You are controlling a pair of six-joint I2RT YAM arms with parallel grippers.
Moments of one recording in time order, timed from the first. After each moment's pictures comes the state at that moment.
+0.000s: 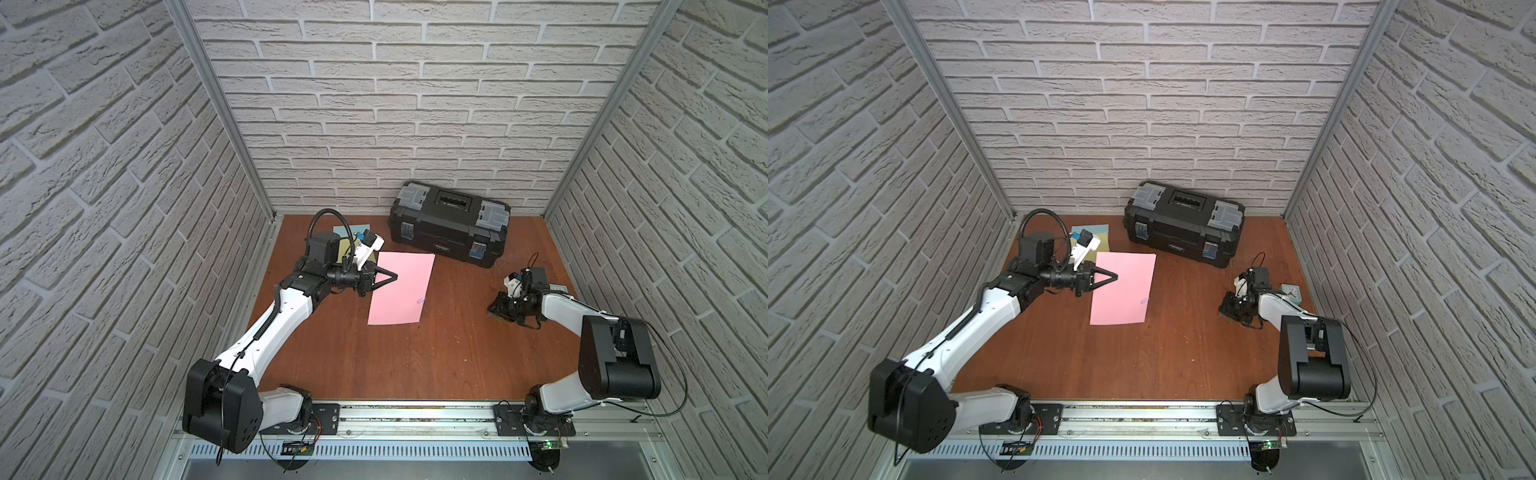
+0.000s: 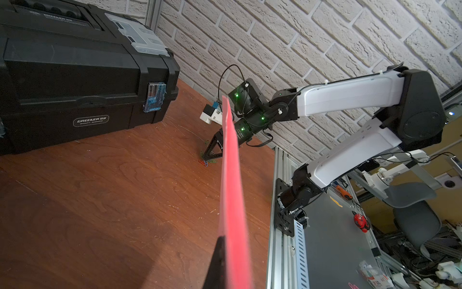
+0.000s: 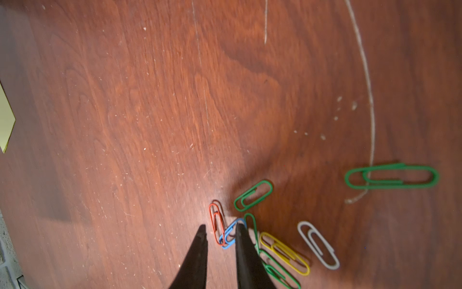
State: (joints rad) left arm -0.33 1.26 0.99 -0.26 1.04 -0.04; right arm -0.14 1.51 0.72 -0.42 -0.38 0.30
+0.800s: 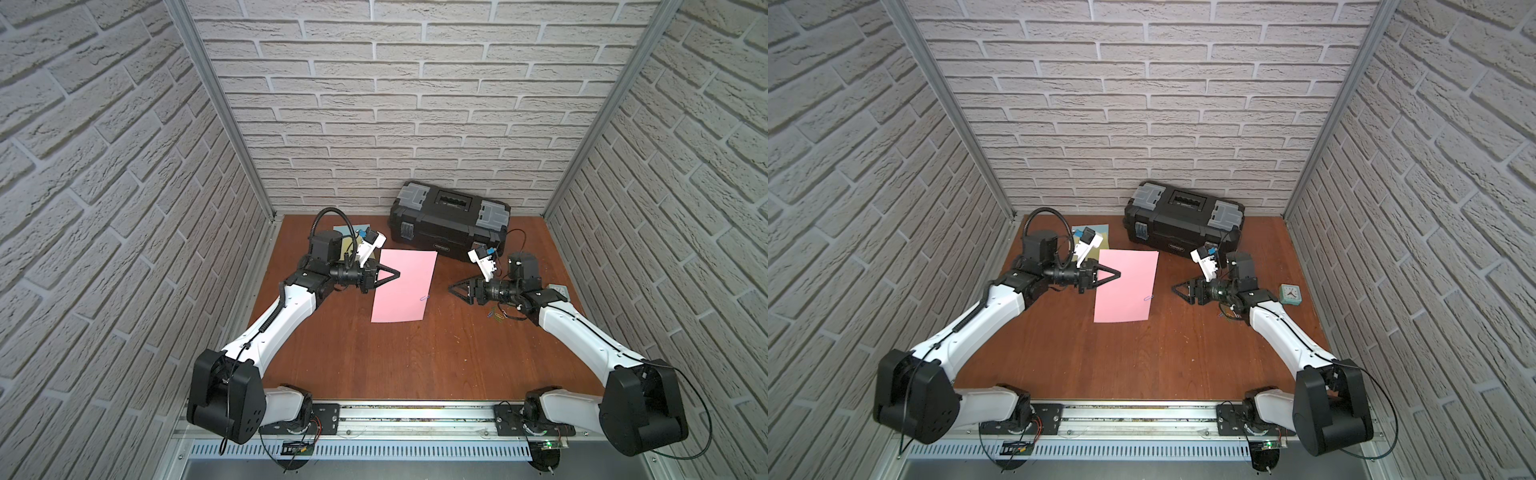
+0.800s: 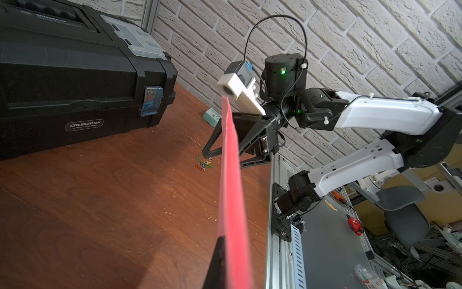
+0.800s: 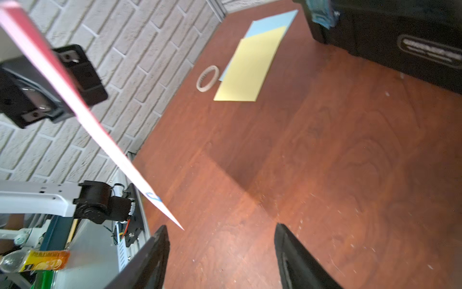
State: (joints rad) left arm -0.35 1.31 0.99 -0.18 1.07 -0.09; right arm 0.15 1.25 0.78 -0.17 -0.85 0.18
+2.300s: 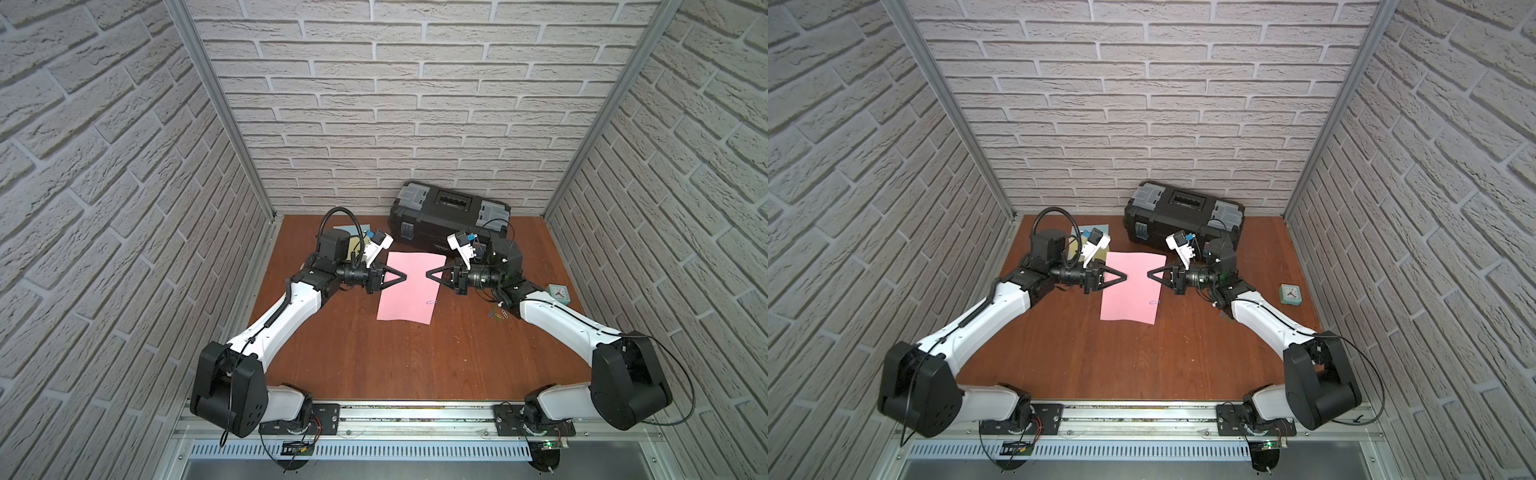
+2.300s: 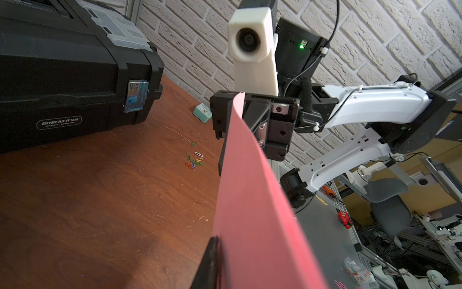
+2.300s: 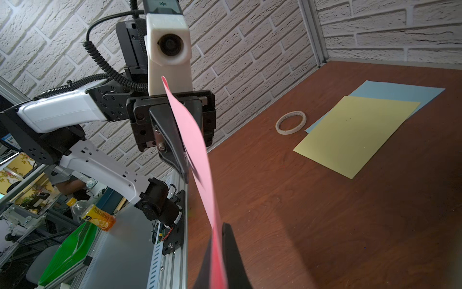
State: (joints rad) left arm -0.39 1.34 1.01 -0.19 1.07 -0.10; right arm 0.30 1.40 0.85 0.29 -1.04 0.36
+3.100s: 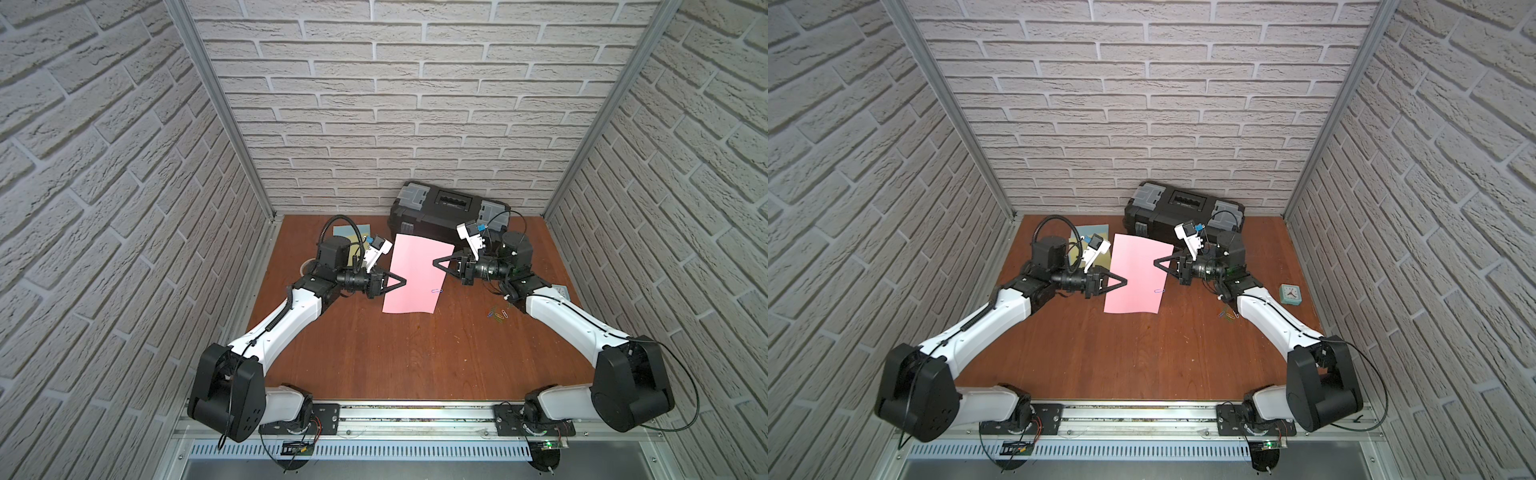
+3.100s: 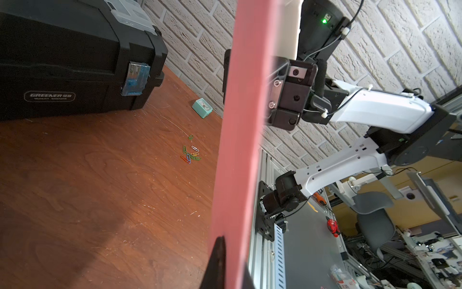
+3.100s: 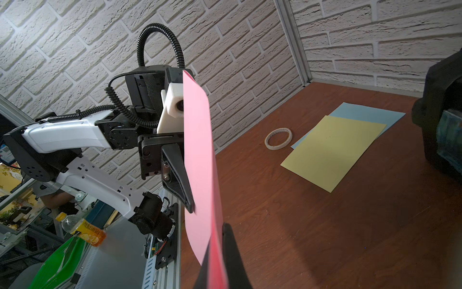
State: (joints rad) left arm -0.40 1.32 0.93 -0.10 1.06 -0.22; right arm 0.25 1.38 0.91 0.27 -1.04 0.38
